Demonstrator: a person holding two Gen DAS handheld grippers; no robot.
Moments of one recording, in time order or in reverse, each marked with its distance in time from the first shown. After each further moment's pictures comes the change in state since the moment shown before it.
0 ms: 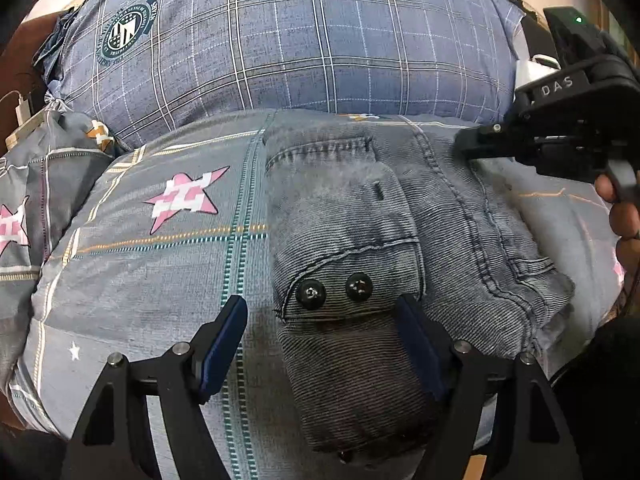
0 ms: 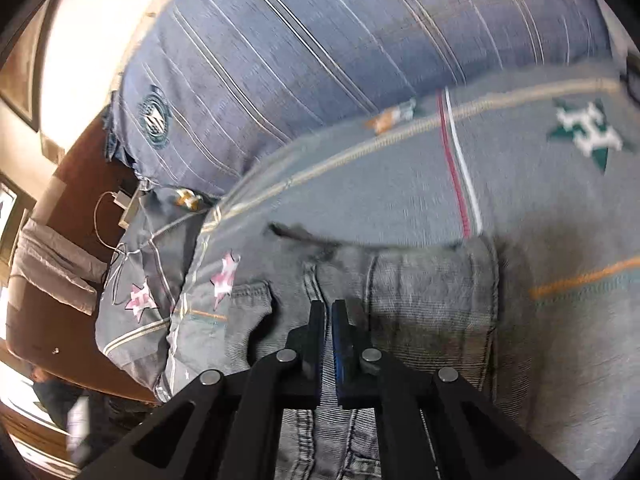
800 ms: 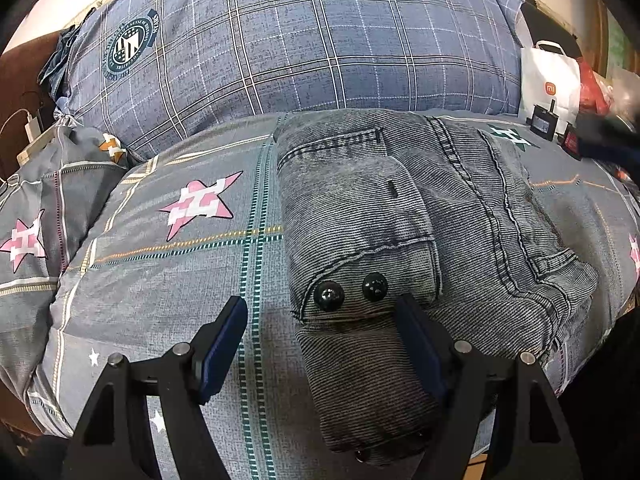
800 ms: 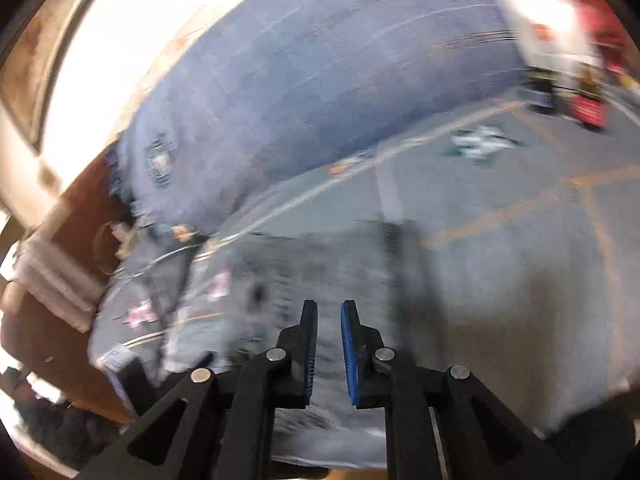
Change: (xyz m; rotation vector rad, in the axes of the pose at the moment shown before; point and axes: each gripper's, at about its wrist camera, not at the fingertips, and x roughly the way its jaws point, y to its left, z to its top) left arm 0.001 -0.003 -0.003 0.053 -0.004 0.078; right arm -0.085 0.002 -0.062 0.007 -0.168 -0.007
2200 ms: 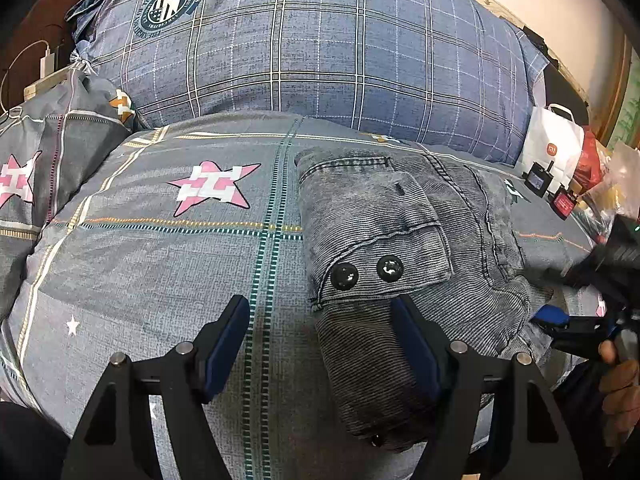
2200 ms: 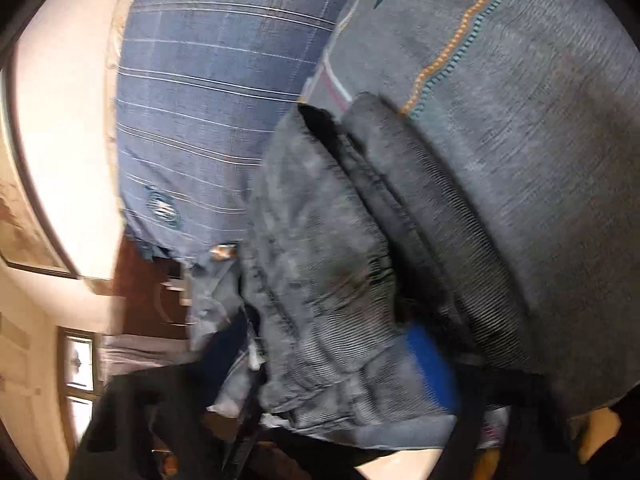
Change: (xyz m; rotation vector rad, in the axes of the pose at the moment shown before) left arm -0.004 0.036 -0.009 -0.200 -0.031 -0.126; right arm 0.067 -0.085 -0.047 0.558 0.151 0.203
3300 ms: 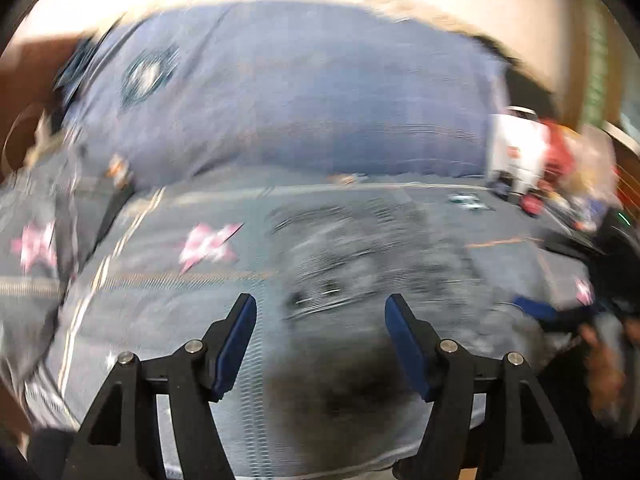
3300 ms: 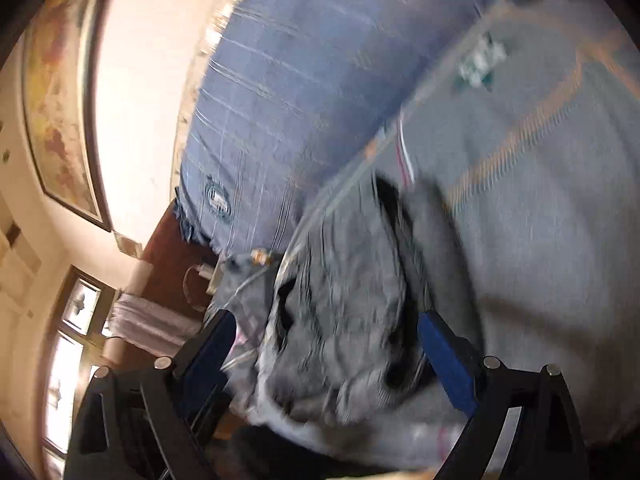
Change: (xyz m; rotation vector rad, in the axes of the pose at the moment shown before) left arm -0.057 -0.022 0.007 0.093 -0.112 0.002; right arm -0.061 0.004 -0.003 -0.230 -0.075 0.196
